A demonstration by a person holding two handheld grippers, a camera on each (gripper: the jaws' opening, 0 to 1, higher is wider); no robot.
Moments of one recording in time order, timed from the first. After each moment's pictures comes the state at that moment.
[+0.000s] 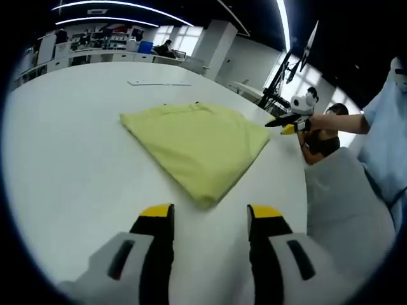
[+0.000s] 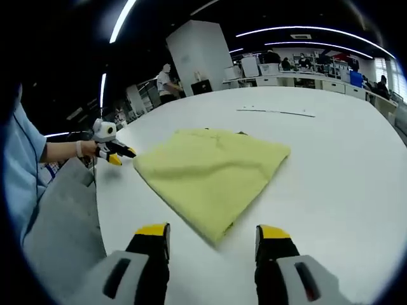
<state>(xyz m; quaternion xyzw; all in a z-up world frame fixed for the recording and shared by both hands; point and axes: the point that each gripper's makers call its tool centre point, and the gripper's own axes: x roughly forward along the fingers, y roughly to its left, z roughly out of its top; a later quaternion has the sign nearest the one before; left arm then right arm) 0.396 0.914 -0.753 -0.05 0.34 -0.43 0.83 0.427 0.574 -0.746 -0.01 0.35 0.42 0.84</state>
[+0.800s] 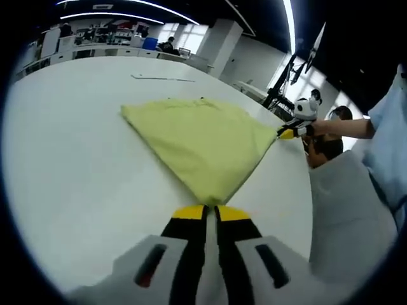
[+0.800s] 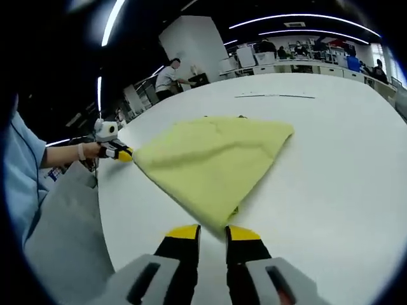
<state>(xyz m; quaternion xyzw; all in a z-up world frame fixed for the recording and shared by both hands) 0.404 0.908 -0.766 -0.06 0.36 -0.43 0.83 0.425 0.573 -0.765 0.02 0.38 0.42 0.82</state>
